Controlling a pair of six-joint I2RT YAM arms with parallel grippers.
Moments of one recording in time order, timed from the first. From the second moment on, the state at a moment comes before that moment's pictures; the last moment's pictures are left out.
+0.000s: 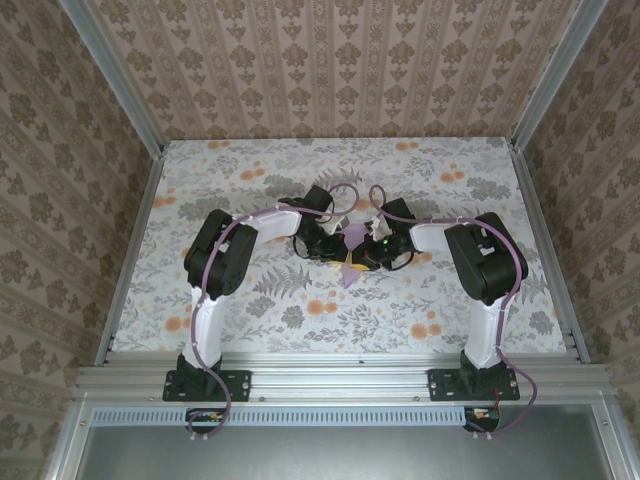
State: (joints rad) left arm -0.65 2.13 1.45 -0.60 0.61 -0.32; right arm 0.35 1.96 1.03 -0.21 -0.76 0.62
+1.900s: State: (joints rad) left arm -0.65 2.16 1.49 -0.65 0.60 -0.27; right arm 0.46 1.80 0.85 -0.11 -0.68 0.77
